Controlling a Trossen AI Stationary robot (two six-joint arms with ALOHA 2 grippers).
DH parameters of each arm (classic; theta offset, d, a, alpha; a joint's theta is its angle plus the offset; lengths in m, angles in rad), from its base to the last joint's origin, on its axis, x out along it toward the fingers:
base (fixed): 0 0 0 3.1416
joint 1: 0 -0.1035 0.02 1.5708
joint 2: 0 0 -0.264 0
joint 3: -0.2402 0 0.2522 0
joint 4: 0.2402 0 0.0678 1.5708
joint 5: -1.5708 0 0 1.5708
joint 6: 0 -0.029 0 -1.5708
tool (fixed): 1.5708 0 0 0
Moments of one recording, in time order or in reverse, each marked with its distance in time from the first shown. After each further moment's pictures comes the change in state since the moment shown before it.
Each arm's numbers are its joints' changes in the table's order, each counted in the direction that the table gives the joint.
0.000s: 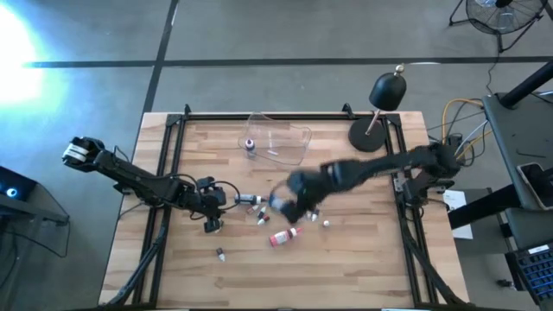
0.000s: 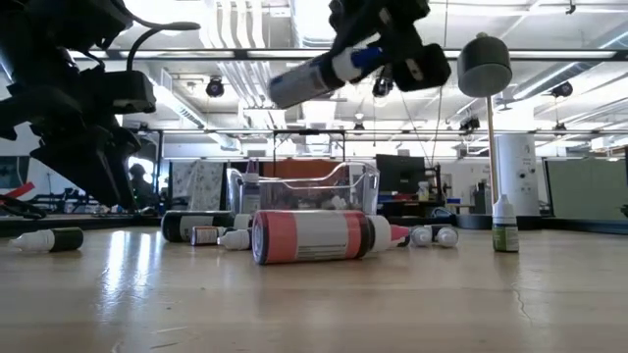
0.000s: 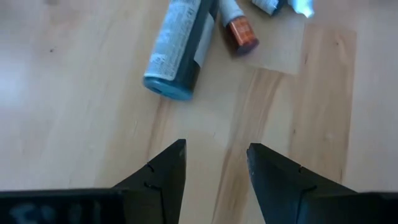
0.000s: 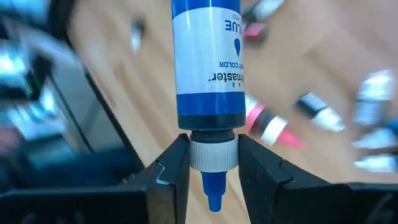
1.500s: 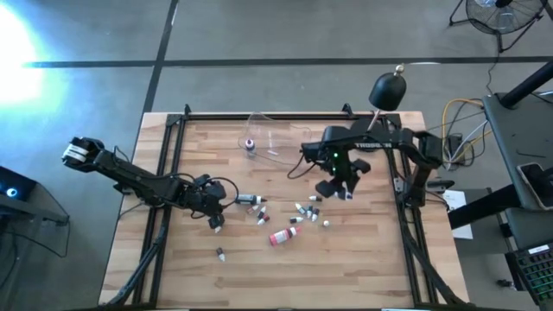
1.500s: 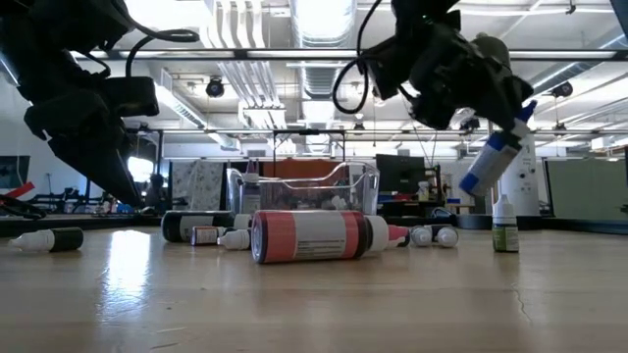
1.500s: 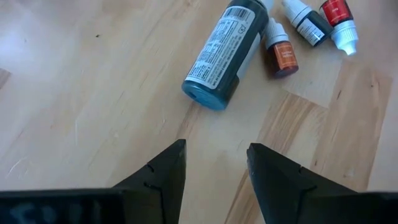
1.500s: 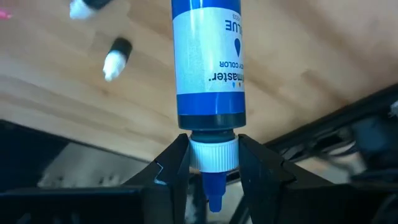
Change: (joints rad) left arm -0.014 0.000 0.000 0.009 0.082 0.181; right arm 0.338 0.113 0.004 0.917 0.251 0.390
